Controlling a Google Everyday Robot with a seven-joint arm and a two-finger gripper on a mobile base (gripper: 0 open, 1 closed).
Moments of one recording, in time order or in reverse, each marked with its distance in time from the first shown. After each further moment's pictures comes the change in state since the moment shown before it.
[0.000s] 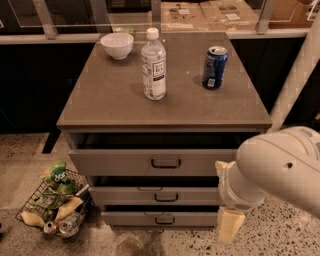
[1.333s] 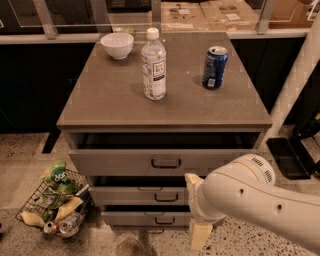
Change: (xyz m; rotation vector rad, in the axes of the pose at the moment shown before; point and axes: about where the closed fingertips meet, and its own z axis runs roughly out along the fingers) arm -0.055 0.018 0.082 0.024 -0.103 -0.131
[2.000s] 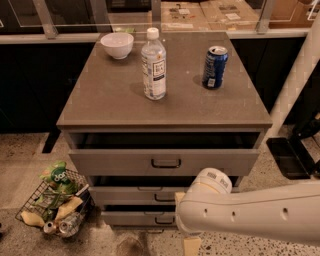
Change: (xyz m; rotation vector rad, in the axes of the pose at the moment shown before) arm 0.001 0.031 0.080 -0.095 0.114 -0.103
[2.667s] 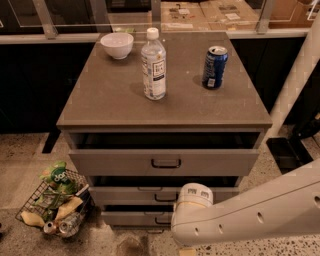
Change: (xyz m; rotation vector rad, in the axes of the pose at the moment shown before) arm -0.001 0.022 0.047 -0.023 0.072 0.013
